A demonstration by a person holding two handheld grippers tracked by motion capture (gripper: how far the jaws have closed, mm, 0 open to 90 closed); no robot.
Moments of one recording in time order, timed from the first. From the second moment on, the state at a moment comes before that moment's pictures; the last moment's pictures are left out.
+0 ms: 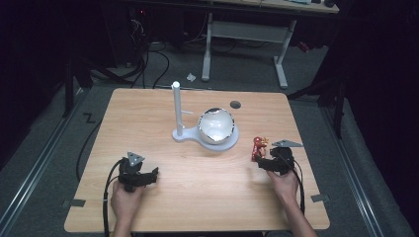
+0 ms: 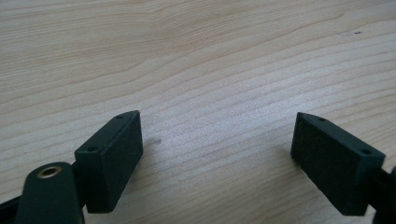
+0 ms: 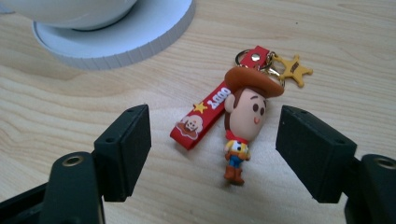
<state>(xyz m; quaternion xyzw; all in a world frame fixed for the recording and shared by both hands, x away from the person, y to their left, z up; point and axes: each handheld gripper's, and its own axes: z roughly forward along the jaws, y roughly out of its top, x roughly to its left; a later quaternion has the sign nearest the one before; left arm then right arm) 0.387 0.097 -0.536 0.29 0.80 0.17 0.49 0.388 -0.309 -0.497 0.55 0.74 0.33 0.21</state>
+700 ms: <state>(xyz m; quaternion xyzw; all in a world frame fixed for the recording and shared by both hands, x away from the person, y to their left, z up) 0.387 0.097 -0.536 0.29 0.80 0.17 0.49 0.418 -0.304 -0.501 0.57 0.73 0.31 0.20</state>
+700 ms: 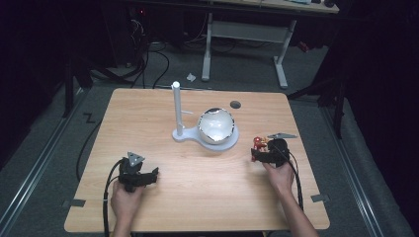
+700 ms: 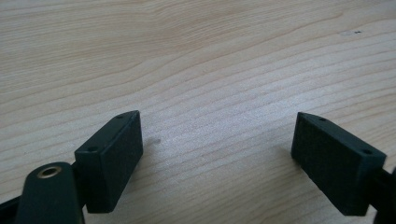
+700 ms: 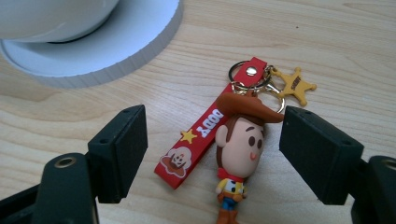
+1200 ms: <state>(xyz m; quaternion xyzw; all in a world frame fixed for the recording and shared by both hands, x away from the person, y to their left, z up) 0.386 0.097 -0.536 0.29 0.80 0.17 0.49 0.431 -0.303 -0.521 0.59 0.73 0.27 0.20</state>
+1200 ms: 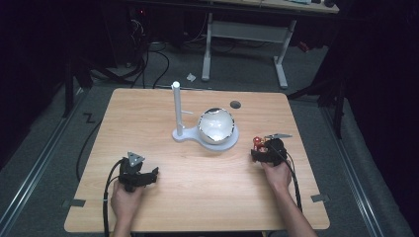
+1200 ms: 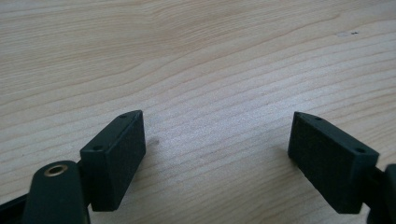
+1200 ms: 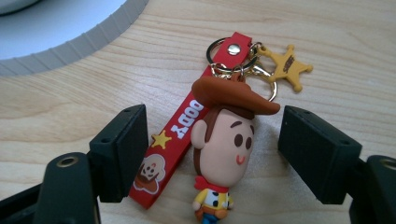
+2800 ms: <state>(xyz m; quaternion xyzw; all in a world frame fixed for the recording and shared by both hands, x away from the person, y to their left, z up) 0.387 0.096 -0.535 0.29 0.80 0.17 0.49 0.422 -0.313 -0.511 0.53 0.77 0.29 0.22</state>
